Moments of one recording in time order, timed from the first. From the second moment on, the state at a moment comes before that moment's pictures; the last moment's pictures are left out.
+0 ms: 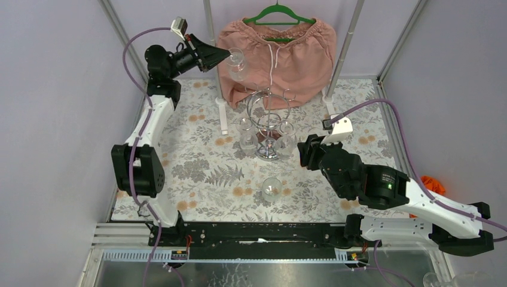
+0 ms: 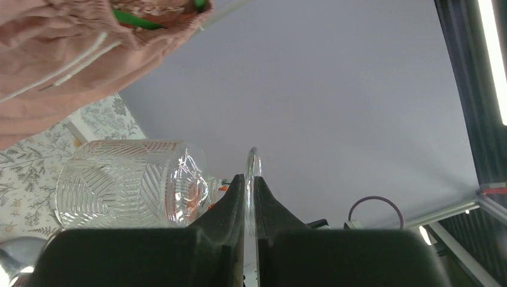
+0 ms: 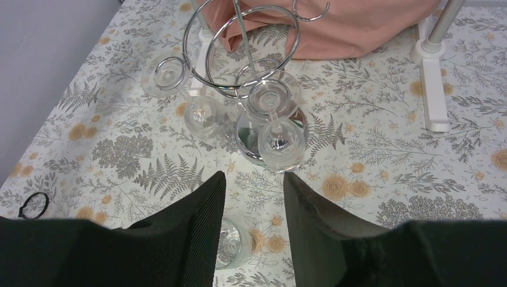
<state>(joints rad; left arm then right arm) -0.02 1.77 1.59 0.58 0.97 -1.47 1.25 0.89 1.18 -0.72 0.87 0.53</state>
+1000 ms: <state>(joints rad) -0.07 1.29 1.26 1.01 0.92 -1.88 0.84 0.96 1.21 -0.46 0.34 0.48</state>
